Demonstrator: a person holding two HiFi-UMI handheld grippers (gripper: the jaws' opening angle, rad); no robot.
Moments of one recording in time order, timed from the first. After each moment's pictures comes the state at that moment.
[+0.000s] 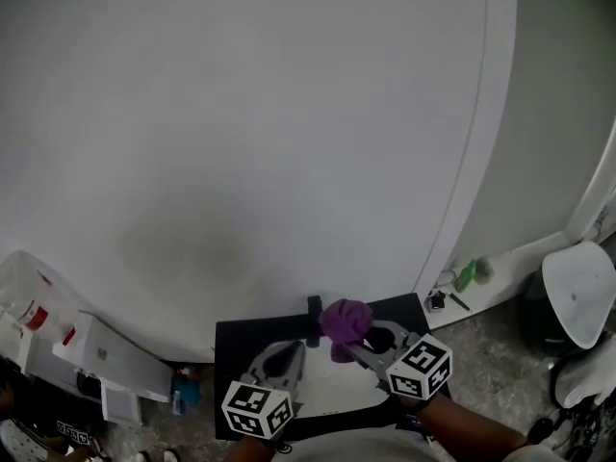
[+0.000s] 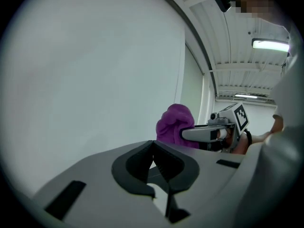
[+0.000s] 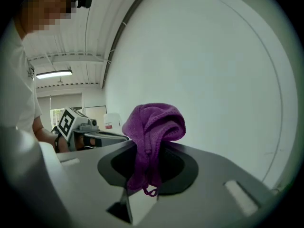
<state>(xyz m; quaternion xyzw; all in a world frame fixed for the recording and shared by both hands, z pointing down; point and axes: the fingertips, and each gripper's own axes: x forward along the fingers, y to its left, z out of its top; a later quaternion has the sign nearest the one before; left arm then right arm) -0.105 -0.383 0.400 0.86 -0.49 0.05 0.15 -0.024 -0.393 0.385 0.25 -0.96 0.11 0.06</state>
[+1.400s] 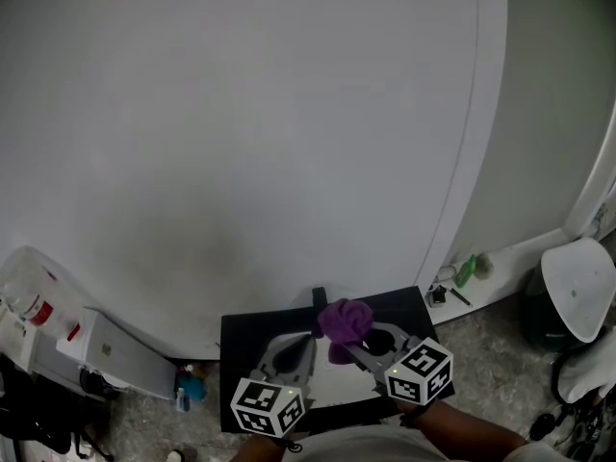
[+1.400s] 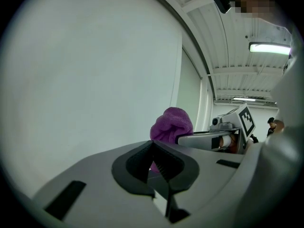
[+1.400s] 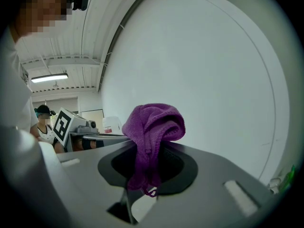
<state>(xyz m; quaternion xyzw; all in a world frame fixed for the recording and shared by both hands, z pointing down) -0.099 -0.351 0.376 0.86 -0.48 0.02 0.14 -0.040 -0.351 0.370 0.28 -0.95 0.13 0.05</state>
